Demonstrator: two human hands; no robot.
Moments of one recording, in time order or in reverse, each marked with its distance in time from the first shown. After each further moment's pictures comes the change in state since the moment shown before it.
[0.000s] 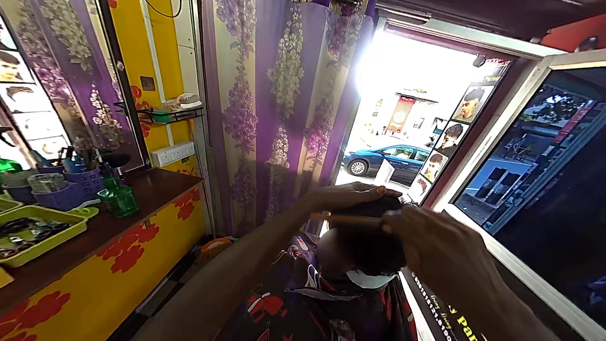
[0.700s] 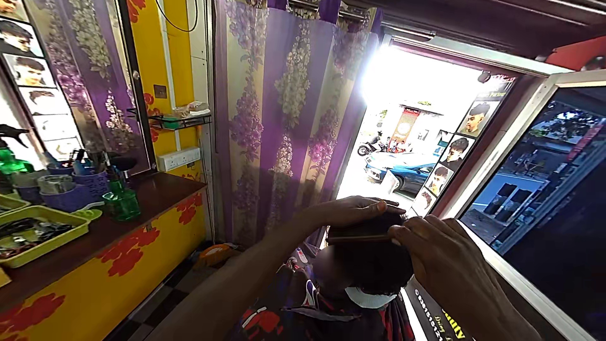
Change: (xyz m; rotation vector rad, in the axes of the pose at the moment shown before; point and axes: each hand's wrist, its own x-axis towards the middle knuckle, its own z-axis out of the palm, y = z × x) left_hand -0.004 0.003 0.004 0.143 0.070 0.110; right_hand -0.004 0.025 0.017 -0.061 0.016 -0.008
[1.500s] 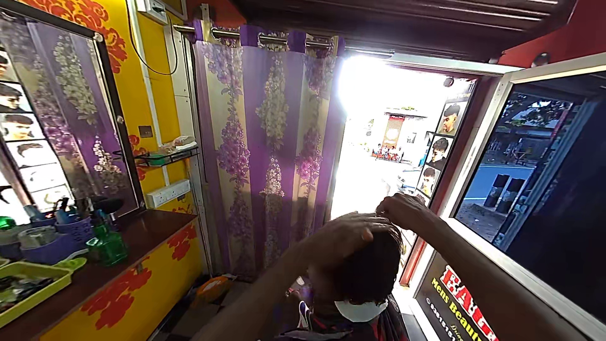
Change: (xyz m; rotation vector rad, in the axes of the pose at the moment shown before) left_hand 0.004 0.035 0.038 0.347 0.136 0.103; right_hand 0.040 0.123 0.076 0.128 -0.833 0.383
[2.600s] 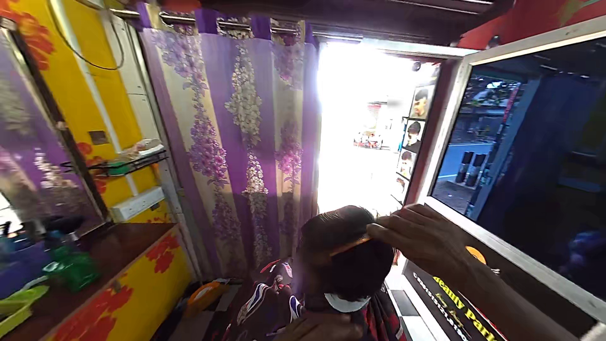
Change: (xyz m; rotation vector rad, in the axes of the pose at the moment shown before) left_hand -0.128 0.107 0.072 0.058 0.250 -0.007; right_hand -0.119 -0.019 0.024 -0.143 1.019 -0.623
